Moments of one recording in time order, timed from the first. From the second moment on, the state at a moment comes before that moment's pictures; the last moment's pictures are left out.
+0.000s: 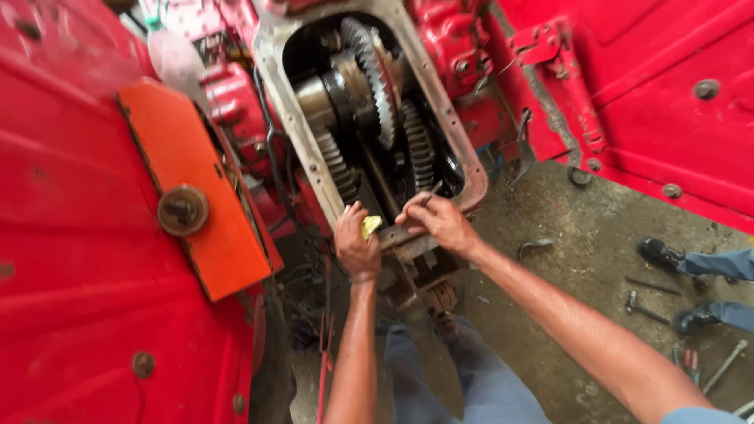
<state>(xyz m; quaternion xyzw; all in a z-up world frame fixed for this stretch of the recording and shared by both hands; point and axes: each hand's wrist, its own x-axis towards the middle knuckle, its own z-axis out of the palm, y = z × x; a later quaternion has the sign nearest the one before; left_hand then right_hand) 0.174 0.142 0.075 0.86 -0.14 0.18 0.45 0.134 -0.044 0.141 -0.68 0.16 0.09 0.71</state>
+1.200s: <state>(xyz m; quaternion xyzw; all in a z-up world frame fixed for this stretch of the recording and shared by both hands) 0.015 0.078 0.147 0.82 -0.21 0.04 0.53 -0.005 -0.046 0.165 -0.74 0.15 -0.13 0.64</state>
